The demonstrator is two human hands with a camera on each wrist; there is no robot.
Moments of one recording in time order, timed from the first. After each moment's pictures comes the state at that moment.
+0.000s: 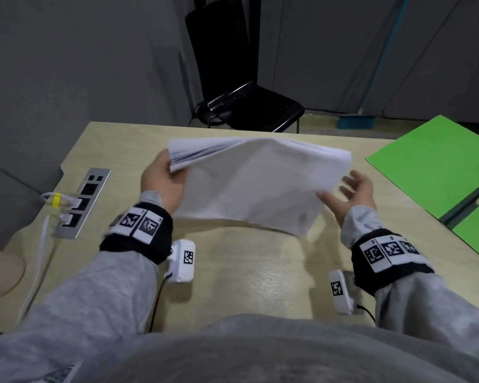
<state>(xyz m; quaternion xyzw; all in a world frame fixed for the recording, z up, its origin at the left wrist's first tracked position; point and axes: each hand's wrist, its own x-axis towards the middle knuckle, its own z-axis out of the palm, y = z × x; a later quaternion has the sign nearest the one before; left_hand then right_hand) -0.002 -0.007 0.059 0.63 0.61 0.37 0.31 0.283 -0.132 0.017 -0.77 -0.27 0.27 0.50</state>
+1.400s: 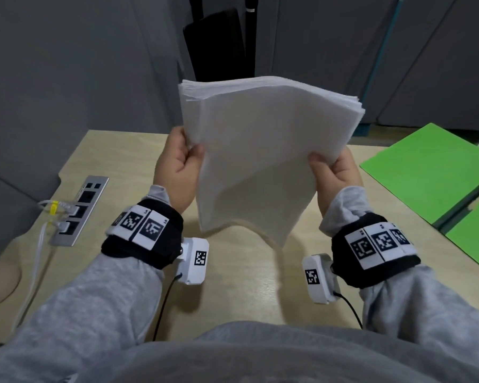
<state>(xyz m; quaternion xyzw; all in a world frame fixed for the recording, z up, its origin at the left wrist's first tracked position) 0.027 -0.016 0.091 0.66 0.43 0.47 0.40 0.241 -0.108 0.082 -0.58 -0.34 0.31 0.67</state>
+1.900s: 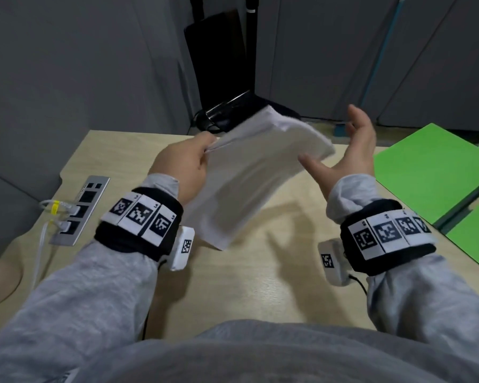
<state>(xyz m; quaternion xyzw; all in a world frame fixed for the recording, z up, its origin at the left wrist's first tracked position) 0.027 -0.009 0.116 0.86 0.46 0.21 0.10 0.264 -0.102 0.093 -0.70 -0.47 0.05 0.53</state>
